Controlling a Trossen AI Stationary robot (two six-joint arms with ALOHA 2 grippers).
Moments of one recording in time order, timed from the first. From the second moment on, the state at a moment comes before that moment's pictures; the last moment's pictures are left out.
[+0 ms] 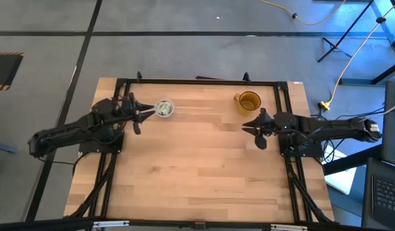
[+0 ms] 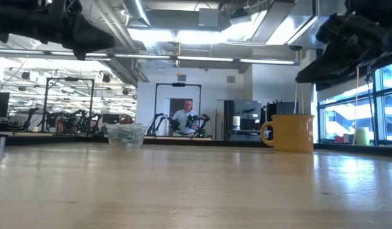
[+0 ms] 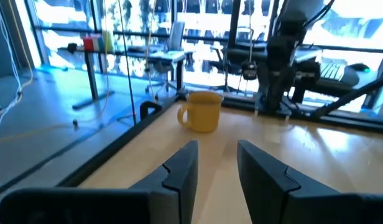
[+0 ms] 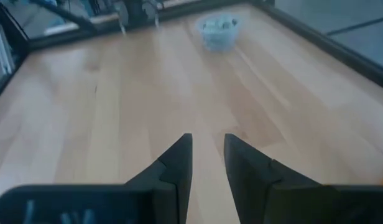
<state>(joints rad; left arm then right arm) 0.39 0.31 0.28 -0.03 0.07 -0.07 -0.06 0.56 0.29 -0.13 0.11 0.20</state>
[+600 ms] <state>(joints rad) 0.39 0.06 0.12 -0.02 -0.01 -0.07 -0.07 0.23 0.16 -0.11 0.02 0.20</state>
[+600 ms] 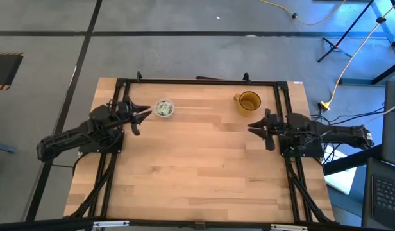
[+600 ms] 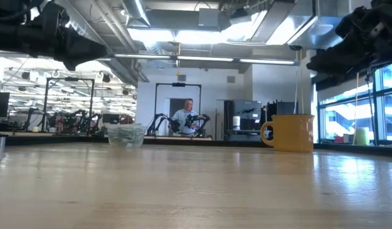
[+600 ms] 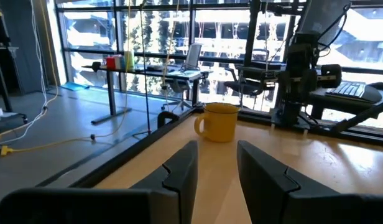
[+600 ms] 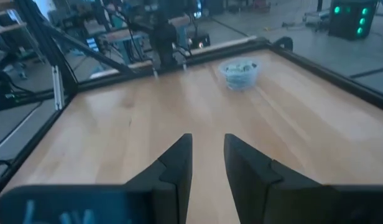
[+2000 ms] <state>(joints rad) 0.39 0.00 0.01 0.03 -0.11 -0.03 -0.07 0.00 0.06 0.02 0.03 0.09</state>
